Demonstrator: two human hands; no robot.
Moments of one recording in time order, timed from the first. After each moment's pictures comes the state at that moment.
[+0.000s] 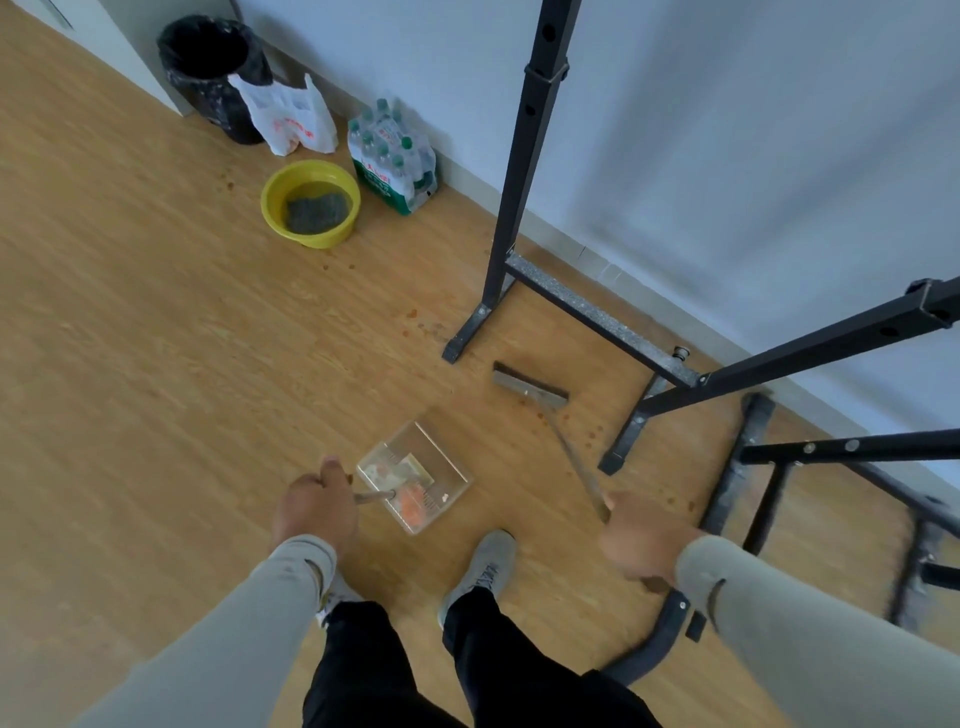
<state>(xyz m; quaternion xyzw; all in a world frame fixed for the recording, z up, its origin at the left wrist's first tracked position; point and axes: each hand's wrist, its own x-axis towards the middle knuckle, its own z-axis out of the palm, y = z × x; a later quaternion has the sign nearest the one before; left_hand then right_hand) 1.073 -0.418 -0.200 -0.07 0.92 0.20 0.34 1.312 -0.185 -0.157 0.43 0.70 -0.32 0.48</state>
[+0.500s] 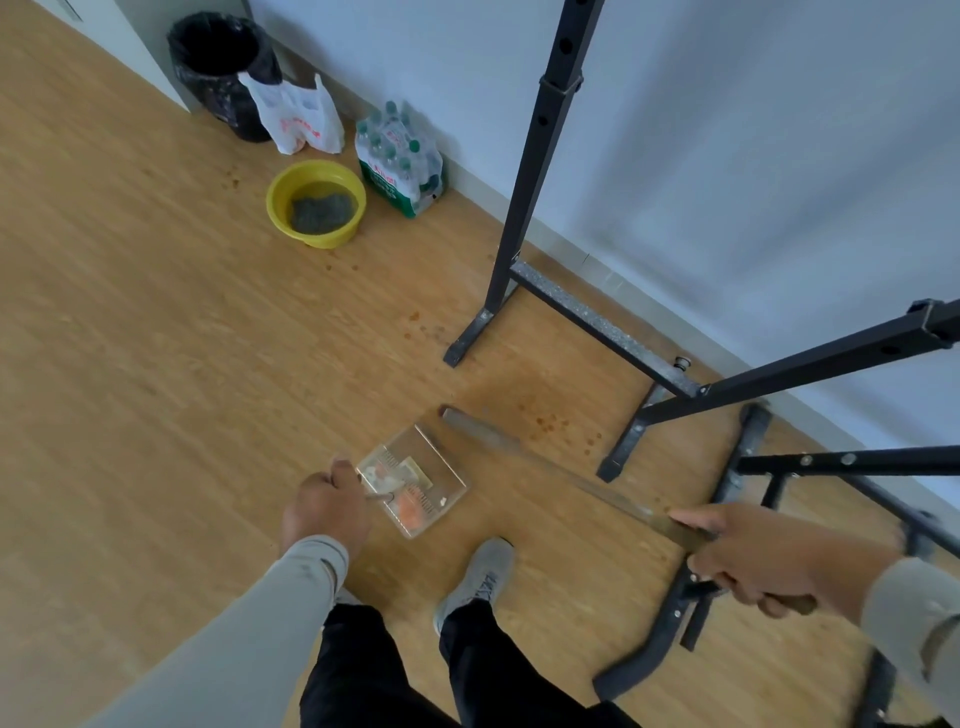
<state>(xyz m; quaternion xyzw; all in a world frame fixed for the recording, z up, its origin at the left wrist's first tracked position) 1.072 -0.414 -0.204 -0.06 0.92 0.20 0.32 1.361 -0.133 -0.085 0.53 0.57 -0.46 0.43</state>
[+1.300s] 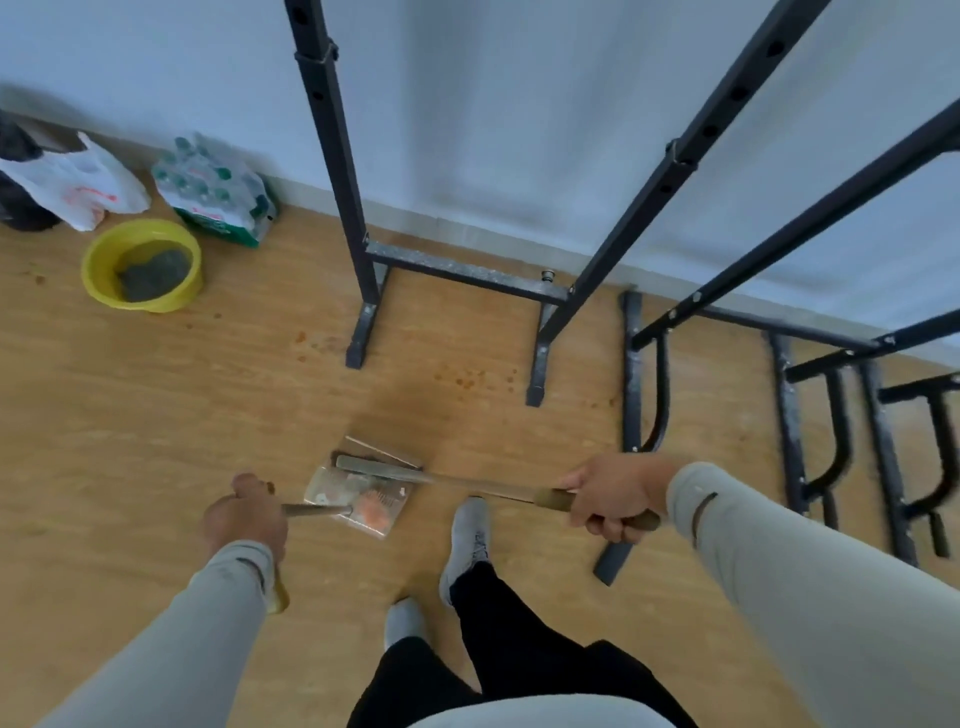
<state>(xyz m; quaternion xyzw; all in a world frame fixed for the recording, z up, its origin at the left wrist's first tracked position) 1.059 -0.439 -0.238 -0.06 0.92 0.18 0.34 1.407 -0.257 -0.097 0.55 0.45 -0.60 0.38</state>
